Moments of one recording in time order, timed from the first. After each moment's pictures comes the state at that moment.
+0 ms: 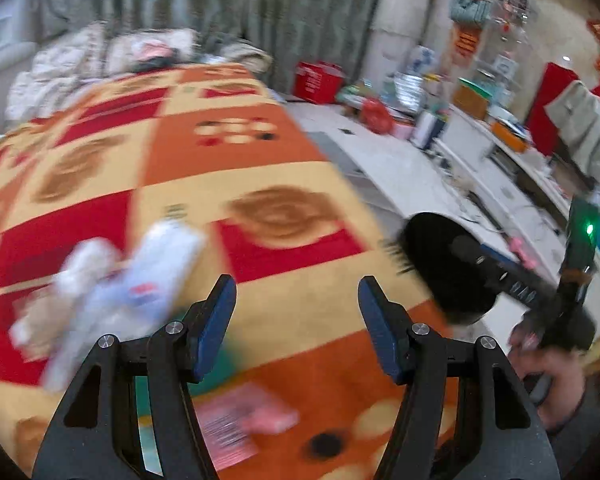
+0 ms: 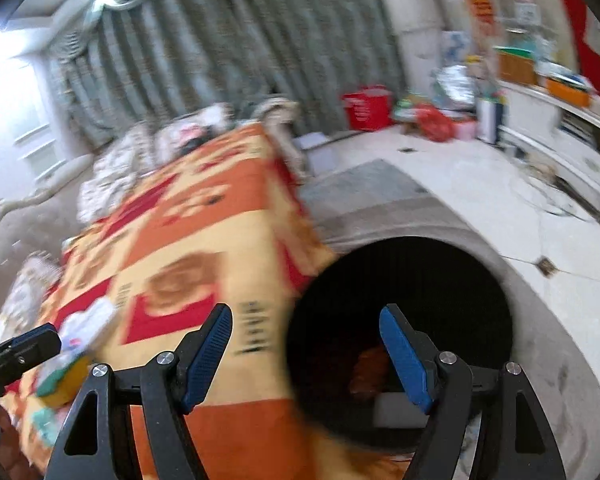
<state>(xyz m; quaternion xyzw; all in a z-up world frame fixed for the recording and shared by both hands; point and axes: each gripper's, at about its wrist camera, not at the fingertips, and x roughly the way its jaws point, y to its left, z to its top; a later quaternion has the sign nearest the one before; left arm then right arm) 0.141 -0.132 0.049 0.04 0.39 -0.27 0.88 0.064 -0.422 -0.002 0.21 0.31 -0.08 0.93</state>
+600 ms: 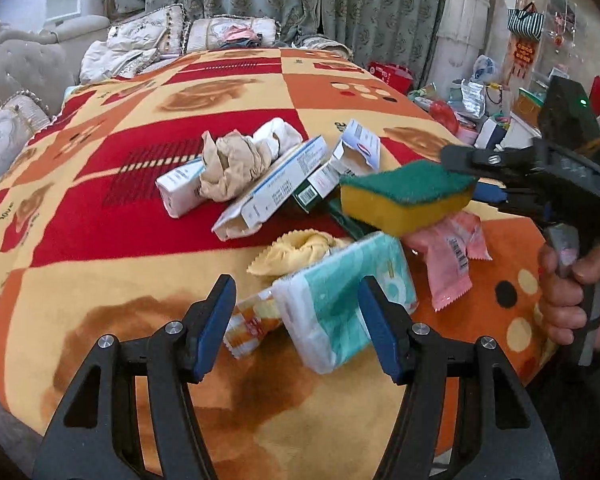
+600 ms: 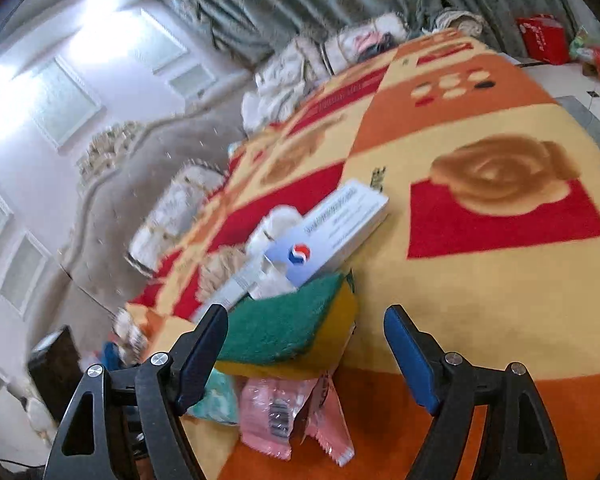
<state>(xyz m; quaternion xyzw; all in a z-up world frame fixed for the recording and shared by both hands) 0.097 0.019 -0.034 0.03 0.39 -0.18 0.90 0.143 -0.226 -0.035 0.24 0.38 0.24 0.86</state>
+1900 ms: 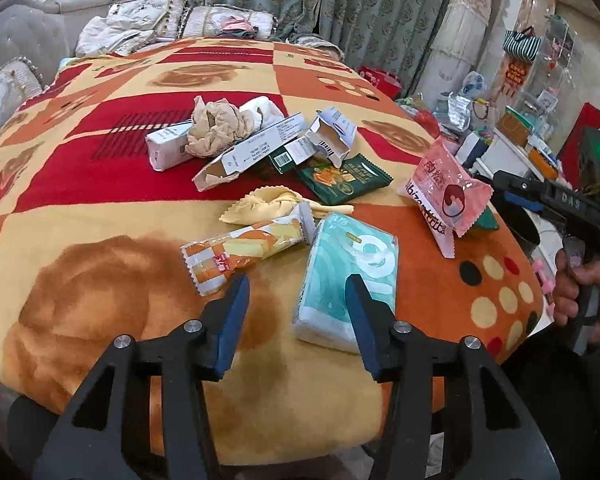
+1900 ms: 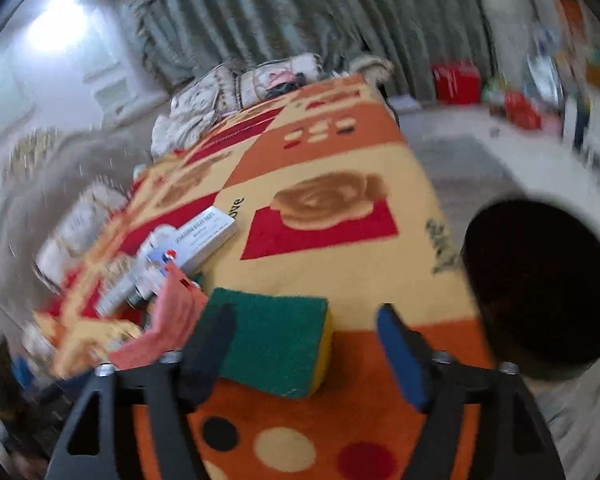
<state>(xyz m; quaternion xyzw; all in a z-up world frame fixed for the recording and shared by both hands) 0.066 0.025 -0.034 -0.03 0.41 -0.21 0.89 0.074 -0.299 -0.013 0.14 0.36 0.05 0.92</state>
